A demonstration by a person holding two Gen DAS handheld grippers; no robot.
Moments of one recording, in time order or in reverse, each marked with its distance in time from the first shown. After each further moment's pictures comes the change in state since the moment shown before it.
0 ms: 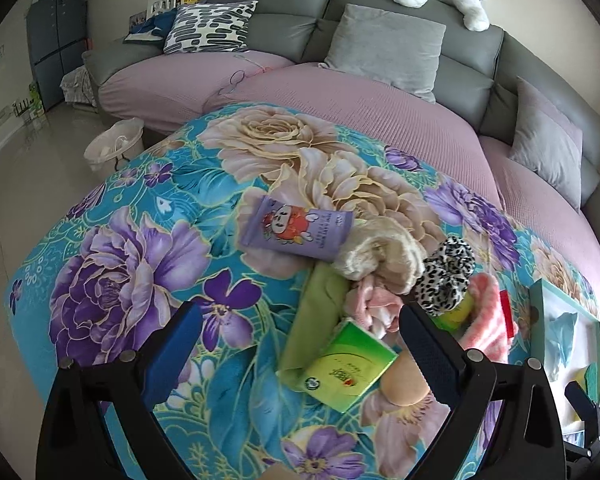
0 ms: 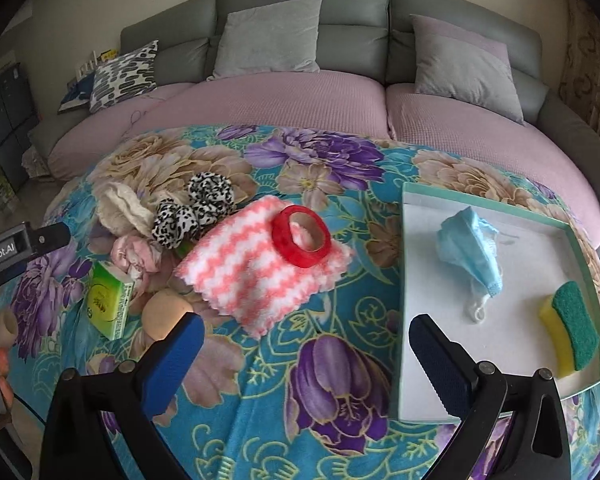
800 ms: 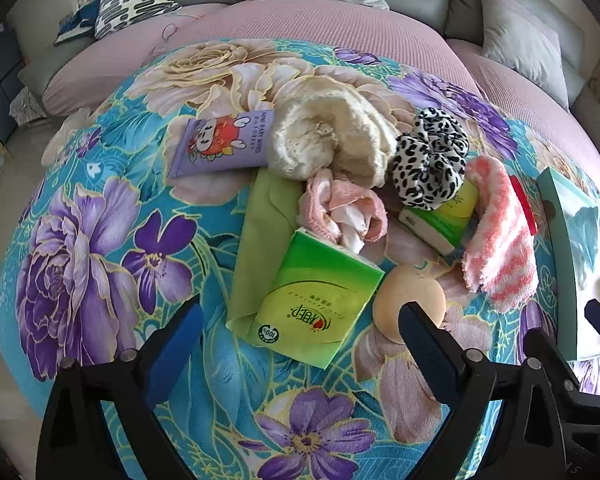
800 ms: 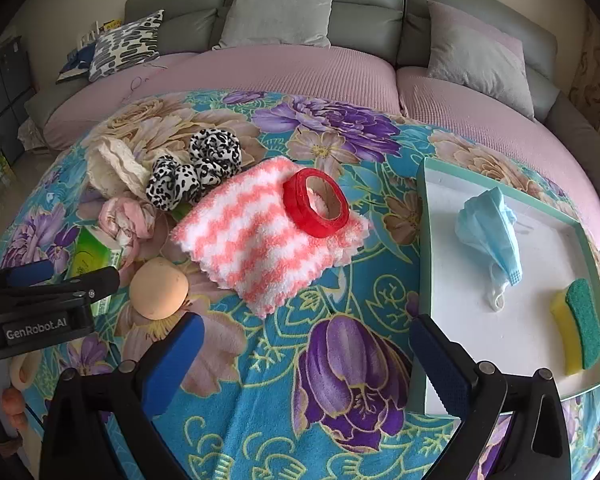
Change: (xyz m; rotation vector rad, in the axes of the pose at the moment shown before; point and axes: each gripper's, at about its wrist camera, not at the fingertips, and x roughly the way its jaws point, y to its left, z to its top) left arm 0.053 -0.034 -0.037 0.217 0.242 -0.020; right arm 0.023 0.012 -0.010 -0.051 0.082 -0.027
